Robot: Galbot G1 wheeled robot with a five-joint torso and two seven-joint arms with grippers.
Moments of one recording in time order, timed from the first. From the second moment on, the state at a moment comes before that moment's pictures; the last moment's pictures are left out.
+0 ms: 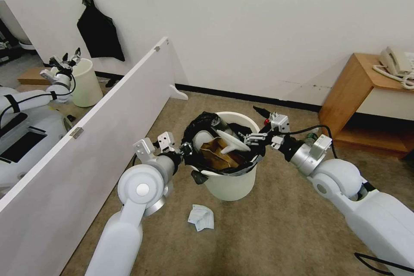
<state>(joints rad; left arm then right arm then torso) 1.00 -1.37 -0.27 -2.09 -1.24 0.64 -0.79 -0.93 0.73 0.20 1.96 0.73 0.01 -0.23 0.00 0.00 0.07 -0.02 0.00</state>
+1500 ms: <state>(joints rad) 1.01 -1.30 -0.42 -2.19 -1.30 0.65 -0.80 -1.01 0.82 0.44 2.04 0.84 -0.40 0.30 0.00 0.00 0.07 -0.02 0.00</state>
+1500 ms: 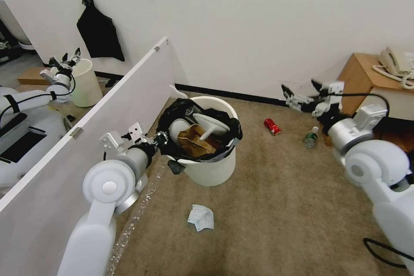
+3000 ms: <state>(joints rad) 0.99 -1.30 -0.42 -2.18 -1.30 0.65 -0.78 -1.14 0.90 0.35 1.93 0.60 -0.34 0.26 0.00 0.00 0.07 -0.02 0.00</state>
